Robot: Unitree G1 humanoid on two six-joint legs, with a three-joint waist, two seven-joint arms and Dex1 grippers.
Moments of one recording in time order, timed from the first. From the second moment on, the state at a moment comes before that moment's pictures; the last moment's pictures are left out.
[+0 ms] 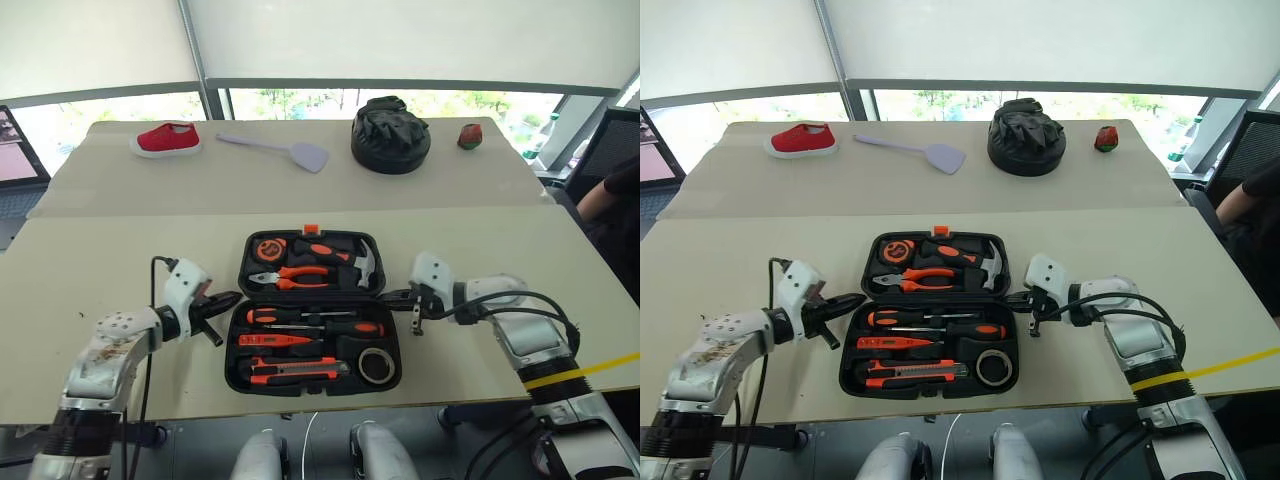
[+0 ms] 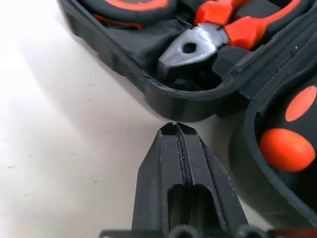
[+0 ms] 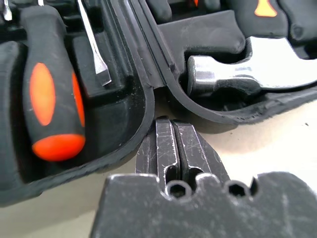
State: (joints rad) left arm -0.14 0.68 0.14 -0.08 -0.36 0.51 -0.86; right arm -0.44 -0.63 0.16 0.10 0.14 0.31 1.13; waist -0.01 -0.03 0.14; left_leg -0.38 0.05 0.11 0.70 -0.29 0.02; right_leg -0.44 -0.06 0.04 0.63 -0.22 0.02
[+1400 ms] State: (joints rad) left arm -0.66 0.62 0.22 0.12 -0.60 1.52 -0.58; right arm -0.97 -0.55 0.20 0.46 0.37 1.38 0.83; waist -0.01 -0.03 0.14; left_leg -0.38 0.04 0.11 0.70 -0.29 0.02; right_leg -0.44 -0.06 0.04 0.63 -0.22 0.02
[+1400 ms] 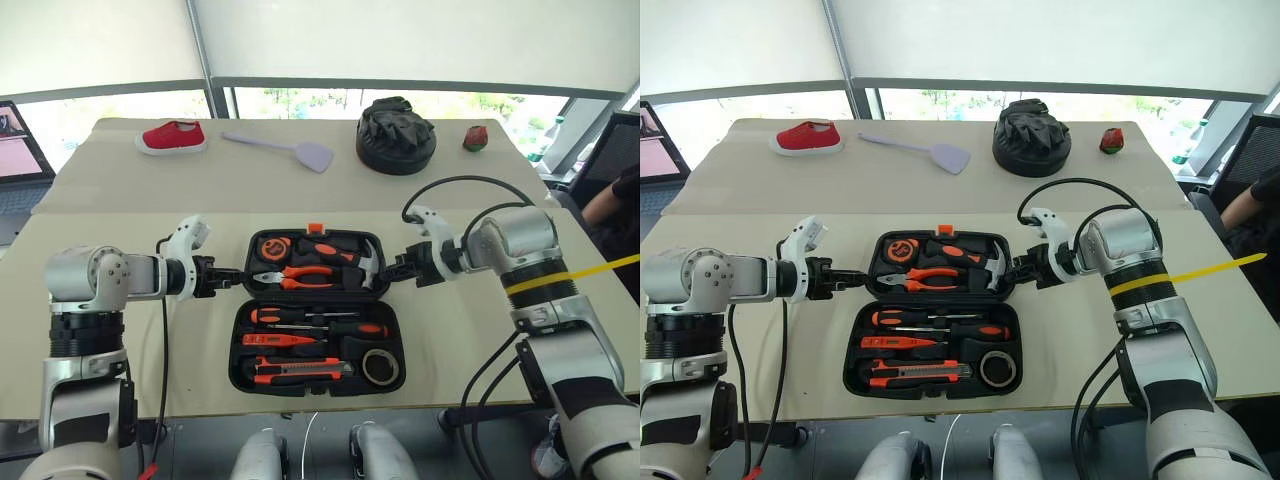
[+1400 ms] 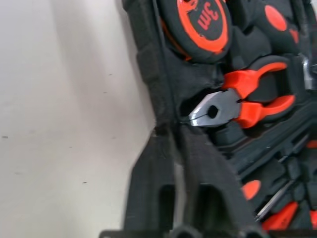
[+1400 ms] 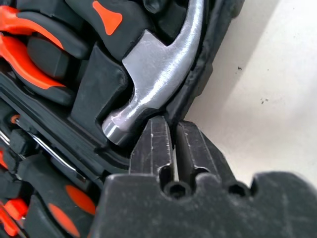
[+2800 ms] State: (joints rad) left arm -0.09 0.72 0.21 0.07 -0.29 0.07 -0.89; right arm -0.04 -0.94 0.15 0.15 0.21 -0.47 0.92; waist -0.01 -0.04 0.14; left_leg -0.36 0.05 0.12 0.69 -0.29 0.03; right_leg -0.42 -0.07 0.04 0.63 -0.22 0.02
